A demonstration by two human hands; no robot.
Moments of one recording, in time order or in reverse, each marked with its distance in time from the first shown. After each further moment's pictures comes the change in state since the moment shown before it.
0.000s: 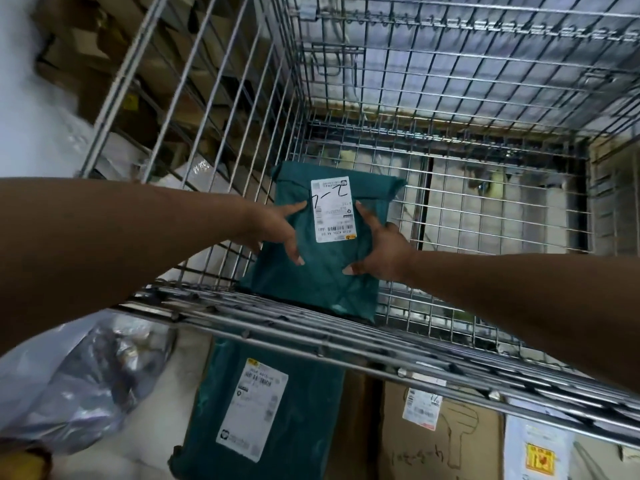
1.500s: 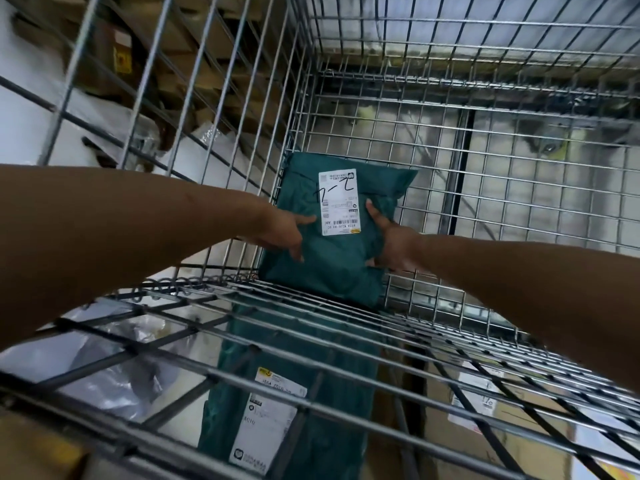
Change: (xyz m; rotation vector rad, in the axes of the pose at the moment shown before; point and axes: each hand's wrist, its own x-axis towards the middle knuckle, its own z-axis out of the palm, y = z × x) left_hand 0.098 -0.057 0.005 0.216 -0.092 -0.103; right_hand 0.113 0.047 0.073 -0.058 -0.240 0.059
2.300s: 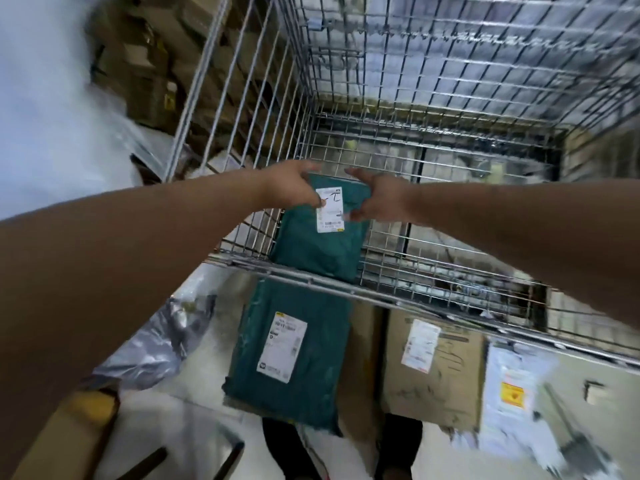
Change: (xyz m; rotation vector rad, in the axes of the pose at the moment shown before) left_hand -0.238 0.065 -0.010 -0.141 0.360 0.335; right_hand -0.239 -0.142 -0.098 -0.113 0.125 -0.159
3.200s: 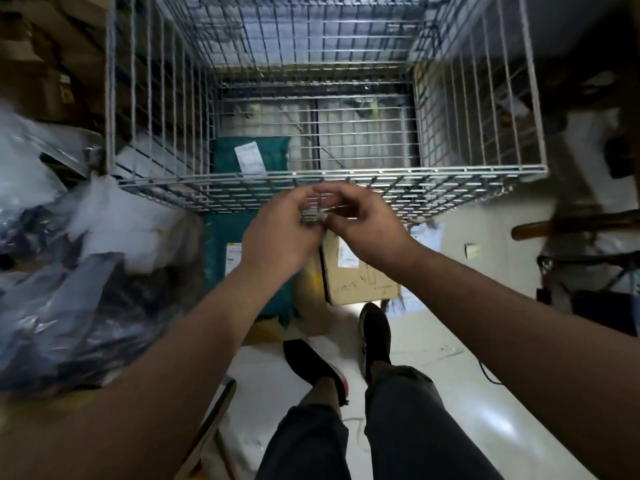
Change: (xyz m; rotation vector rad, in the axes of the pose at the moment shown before) left_hand -0.276 0.043 0.171 0.026 0.301 0.385; right_hand -0.348 -0.016 0.098 0.680 0.505 -0.085
